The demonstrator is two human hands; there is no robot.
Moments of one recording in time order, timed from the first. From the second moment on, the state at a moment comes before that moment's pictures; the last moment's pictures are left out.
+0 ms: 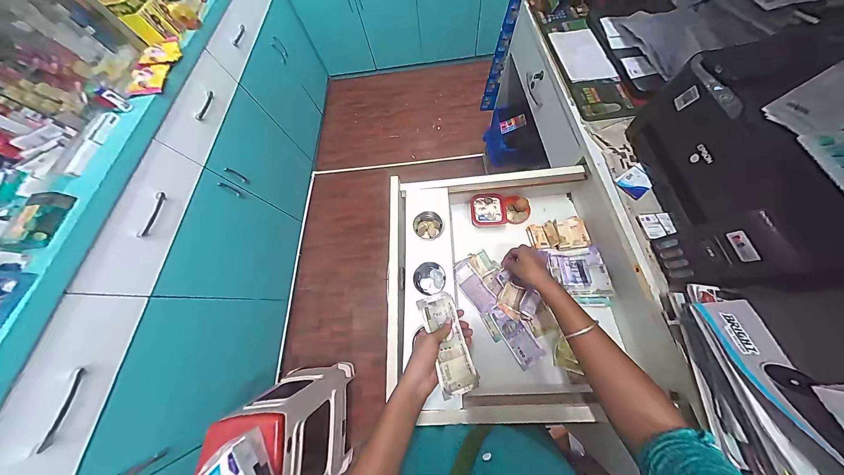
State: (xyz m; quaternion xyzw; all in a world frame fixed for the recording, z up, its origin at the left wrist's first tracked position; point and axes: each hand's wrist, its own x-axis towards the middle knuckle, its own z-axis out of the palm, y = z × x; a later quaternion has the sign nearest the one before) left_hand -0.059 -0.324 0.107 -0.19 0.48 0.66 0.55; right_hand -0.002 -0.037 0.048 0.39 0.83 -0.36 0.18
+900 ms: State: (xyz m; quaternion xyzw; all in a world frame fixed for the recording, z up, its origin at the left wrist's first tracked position) left_hand -0.031 -0.305 0.107 -0.19 0.46 0.67 0.55; right_hand 0.061 -0.150 0.094 0.21 0.93 -0.22 -0.20
